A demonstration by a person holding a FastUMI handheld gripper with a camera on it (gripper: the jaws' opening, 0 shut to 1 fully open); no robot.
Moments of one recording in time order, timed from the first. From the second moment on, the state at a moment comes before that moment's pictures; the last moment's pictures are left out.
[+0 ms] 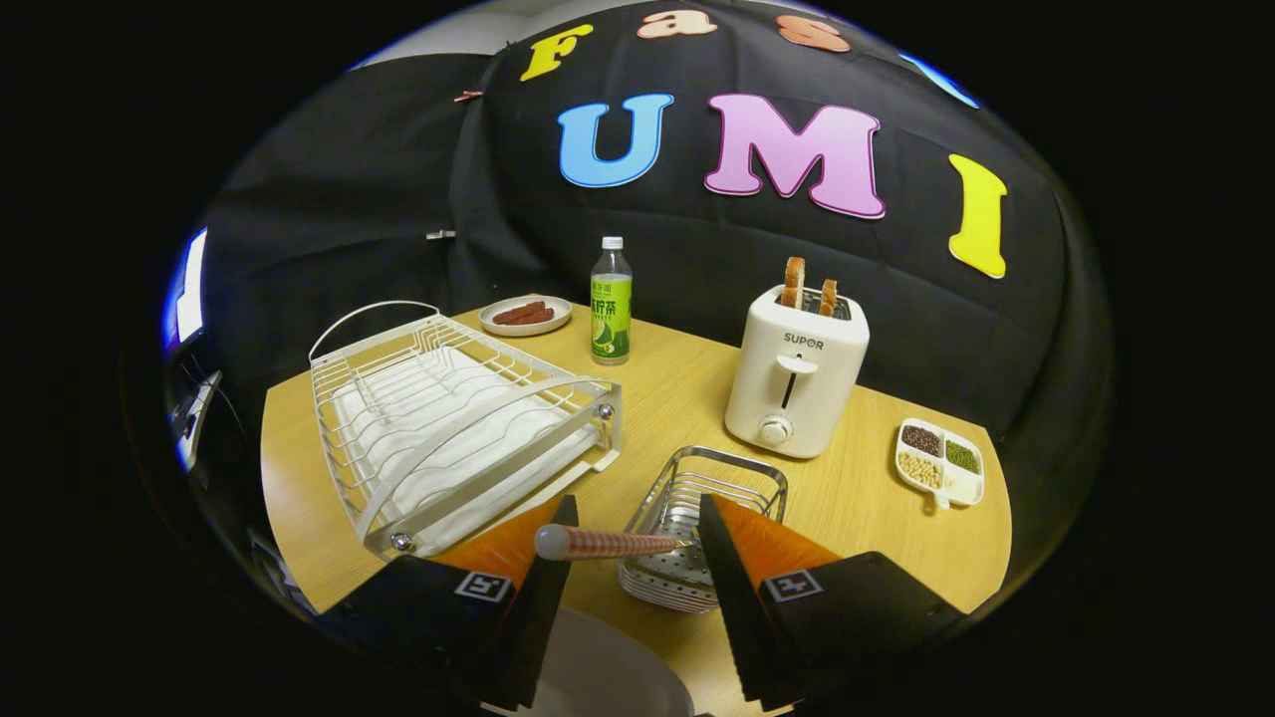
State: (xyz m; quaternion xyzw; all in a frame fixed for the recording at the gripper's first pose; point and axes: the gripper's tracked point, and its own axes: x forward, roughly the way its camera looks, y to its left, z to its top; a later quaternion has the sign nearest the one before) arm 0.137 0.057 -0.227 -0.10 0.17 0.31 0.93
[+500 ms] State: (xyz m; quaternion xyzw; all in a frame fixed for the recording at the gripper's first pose) arm 0.149 0.062 -0.211 -0.11 0.15 0.29 0.94
